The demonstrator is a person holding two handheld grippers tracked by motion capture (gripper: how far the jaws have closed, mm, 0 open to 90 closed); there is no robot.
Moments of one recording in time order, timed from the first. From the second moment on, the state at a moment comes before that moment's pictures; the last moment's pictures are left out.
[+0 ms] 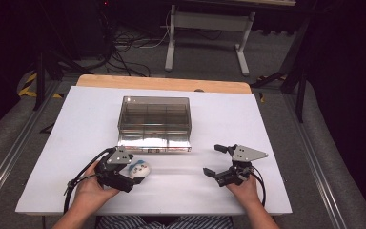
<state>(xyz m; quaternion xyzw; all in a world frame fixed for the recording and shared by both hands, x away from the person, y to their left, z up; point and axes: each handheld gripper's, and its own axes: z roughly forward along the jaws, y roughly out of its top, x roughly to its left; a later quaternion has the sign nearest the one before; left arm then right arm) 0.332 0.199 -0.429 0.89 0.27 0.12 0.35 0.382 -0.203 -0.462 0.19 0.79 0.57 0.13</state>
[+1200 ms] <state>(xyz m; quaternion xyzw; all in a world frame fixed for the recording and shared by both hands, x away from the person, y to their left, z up) 0.342 0.184 -0.457 0.91 0.28 0.13 0.28 0.382 -0.202 -0.462 0.18 0.79 0.57 0.13</state>
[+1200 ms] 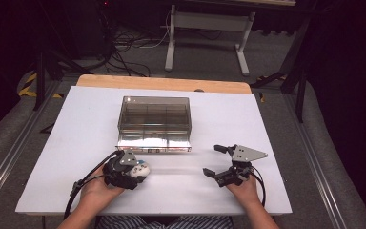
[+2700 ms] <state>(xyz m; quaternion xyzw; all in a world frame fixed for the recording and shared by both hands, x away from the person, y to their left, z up) 0.330 0.190 -0.425 0.89 0.26 0.13 0.35 0.382 -0.203 -0.463 0.19 0.79 0.57 0.13</state>
